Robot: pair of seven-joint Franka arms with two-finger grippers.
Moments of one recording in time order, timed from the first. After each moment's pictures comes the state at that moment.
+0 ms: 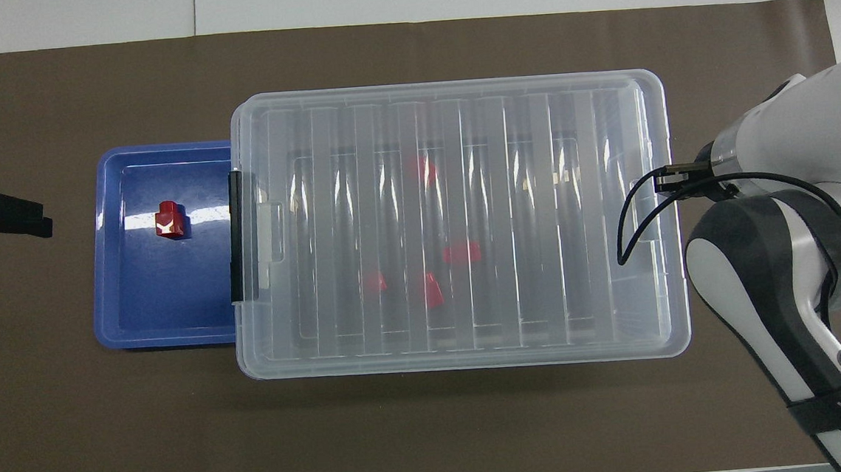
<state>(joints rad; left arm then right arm) -0.01 -0.01 0.00 -1.65 0.00 1.61 0.06 0.13 0.00 -0.02 -1.96 -0.06 1.98 0.21</state>
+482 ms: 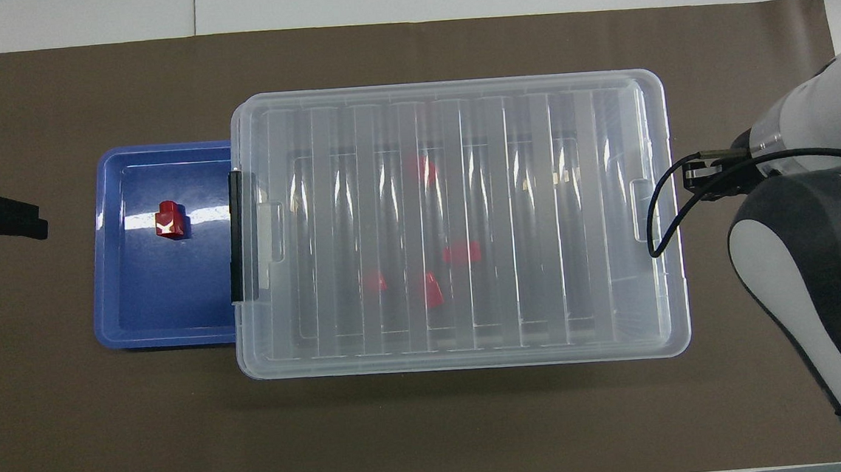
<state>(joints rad) -0.01 -0.01 0.00 -1.65 0.00 1.61 0.06 0.11 -0.02 -0.03 -1.82 -0.06 1.76 0.20</state>
